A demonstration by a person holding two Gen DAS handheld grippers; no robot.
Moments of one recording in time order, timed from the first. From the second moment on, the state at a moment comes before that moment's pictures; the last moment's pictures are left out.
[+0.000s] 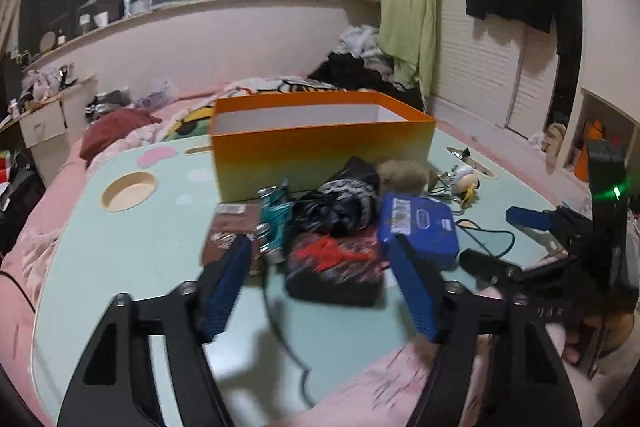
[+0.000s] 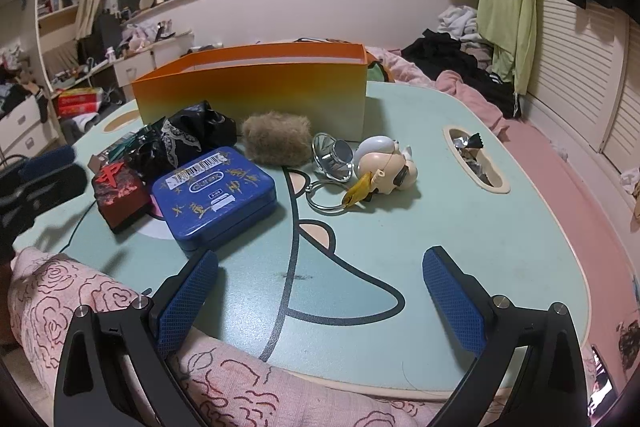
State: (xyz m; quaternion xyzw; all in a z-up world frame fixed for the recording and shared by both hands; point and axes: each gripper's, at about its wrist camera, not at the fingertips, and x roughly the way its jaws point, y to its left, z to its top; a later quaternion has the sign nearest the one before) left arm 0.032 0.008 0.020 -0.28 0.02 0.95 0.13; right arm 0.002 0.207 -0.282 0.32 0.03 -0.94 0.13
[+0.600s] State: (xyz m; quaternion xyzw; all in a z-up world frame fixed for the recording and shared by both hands) left arm 0.043 -0.003 0.001 -0.27 -0.01 0.95 0.18; right arm 0.002 0.205 -0.266 0.31 0.00 -0.93 0.21
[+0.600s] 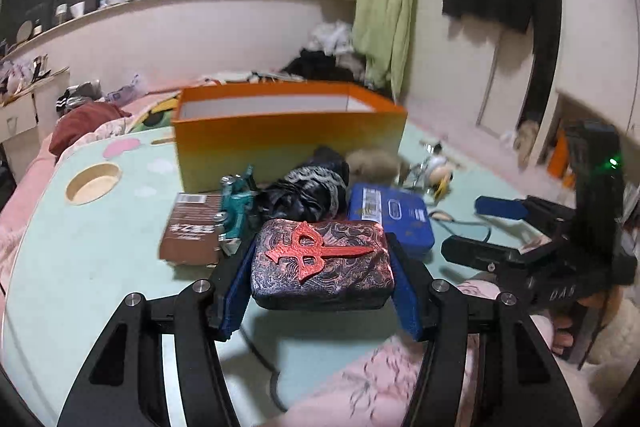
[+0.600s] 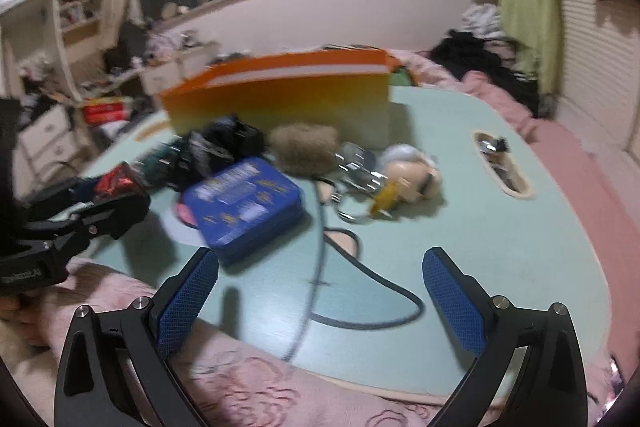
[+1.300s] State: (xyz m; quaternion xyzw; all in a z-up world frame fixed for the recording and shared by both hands) left arm 0.045 -0.025 0.024 -0.24 -0.05 0.95 0.17; right arm -0.016 0.160 -0.244 0.31 0.04 -0.90 0.31
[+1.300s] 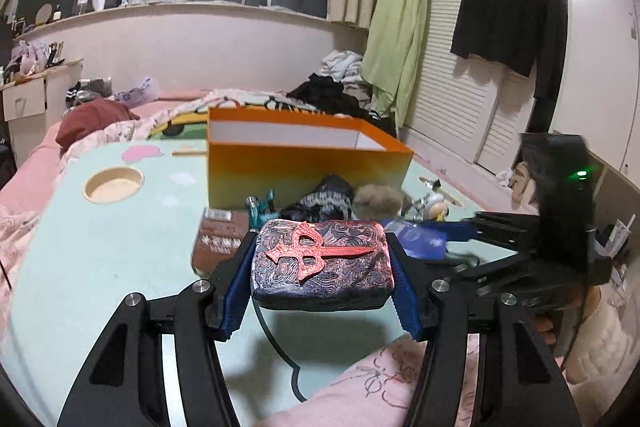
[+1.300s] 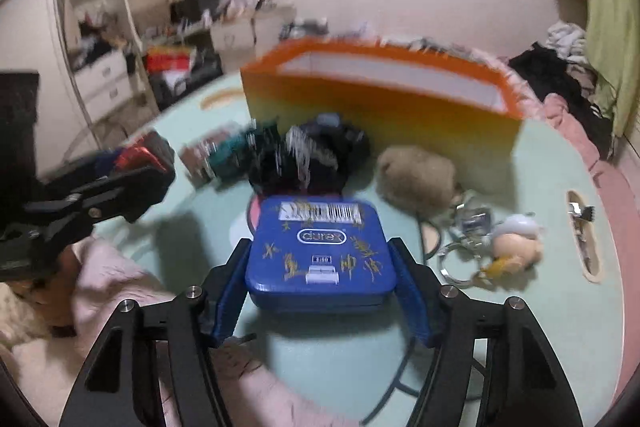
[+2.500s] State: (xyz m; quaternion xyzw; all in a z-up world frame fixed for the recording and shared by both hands) left arm -0.058 -0.020 0.072 -0.26 -0.06 0.96 0.10; right arm -0.080 0.153 -0.193 0.24 0.00 -0.96 0.14
